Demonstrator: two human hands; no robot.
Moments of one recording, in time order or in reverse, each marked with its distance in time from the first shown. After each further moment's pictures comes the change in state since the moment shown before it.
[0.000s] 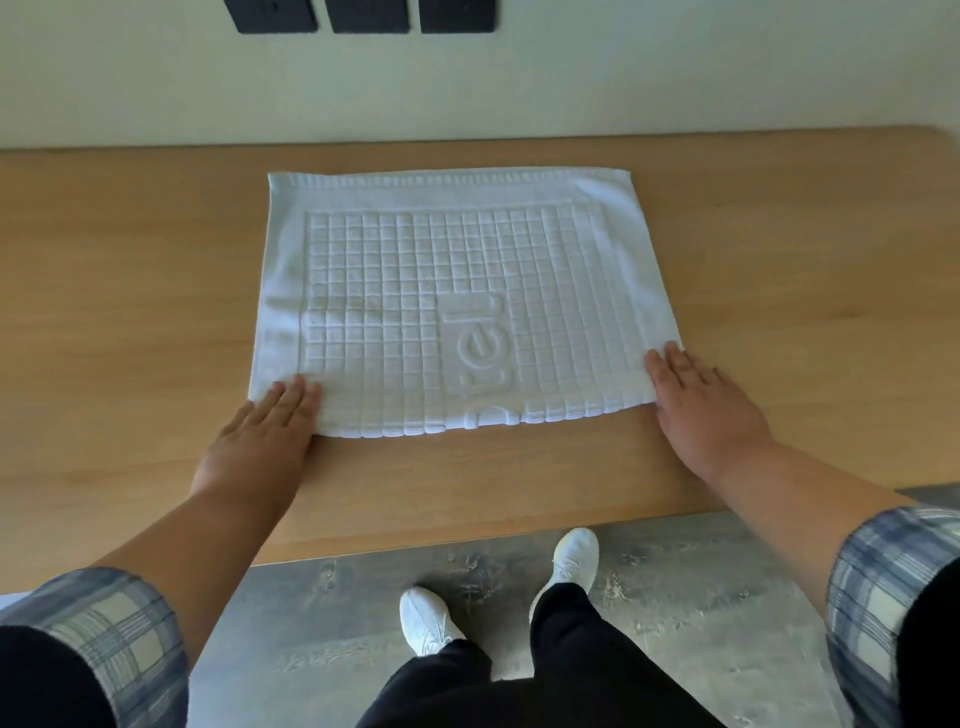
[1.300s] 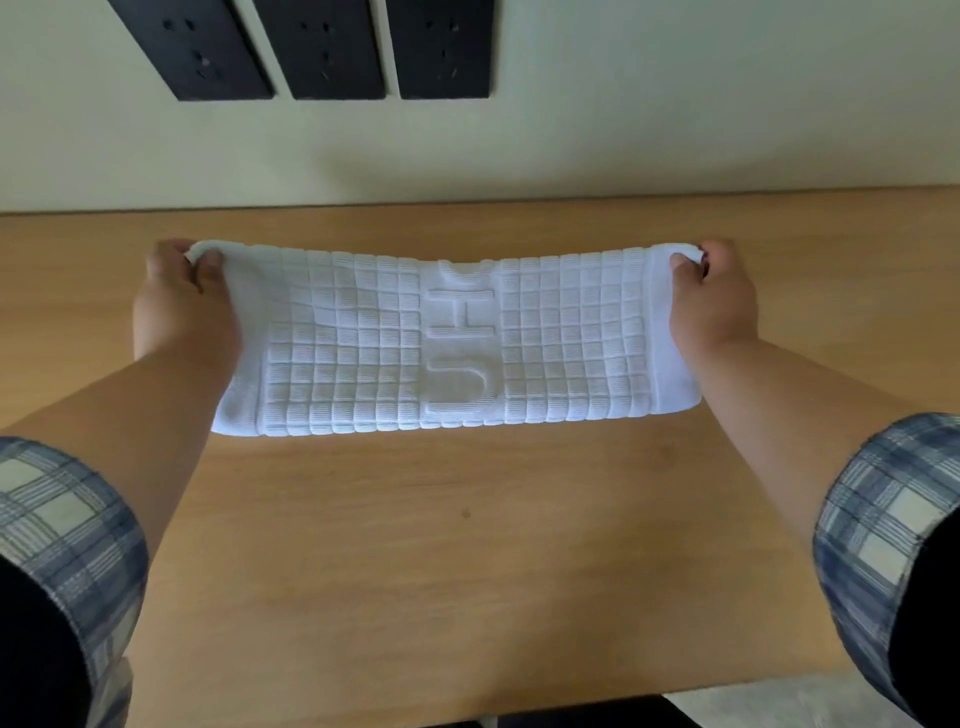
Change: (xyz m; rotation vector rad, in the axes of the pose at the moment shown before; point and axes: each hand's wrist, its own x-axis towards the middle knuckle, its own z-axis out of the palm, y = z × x) left_hand 0.226 -0.031 -0.109 -0.863 0.496 -0.633; right_hand 0.216 0.021 -0.103 1.073 0.478 0.430
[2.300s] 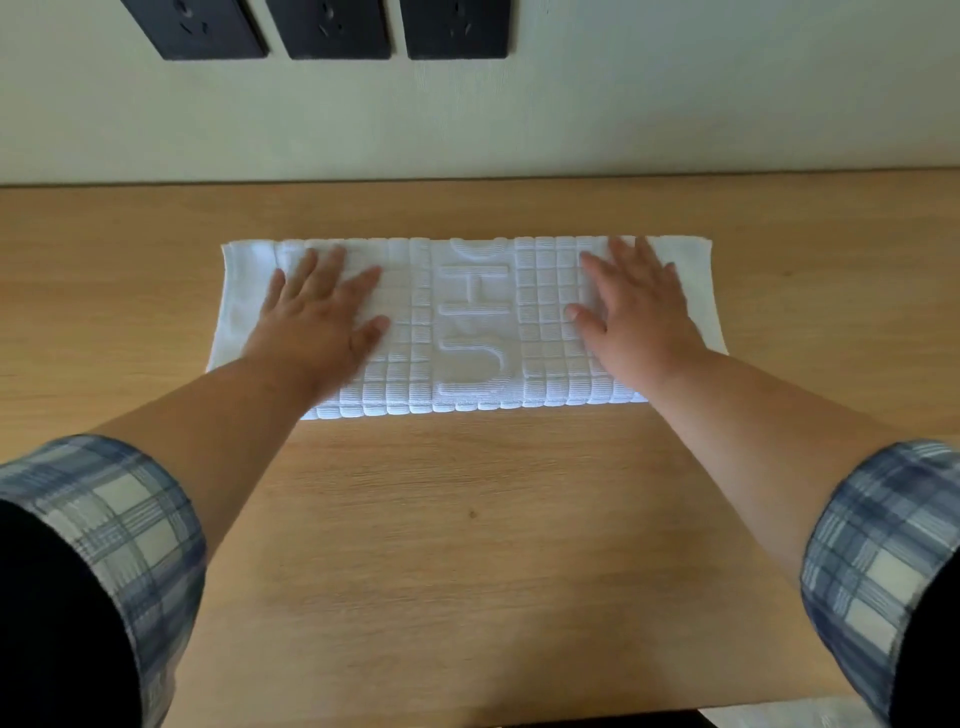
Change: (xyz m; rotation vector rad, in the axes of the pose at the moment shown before) left_hand -0.035 0.006 0.060 0.654 -0.478 0.665; right_hand -0.031 -0.010 0.052 -0.636 -0.379 -0.552
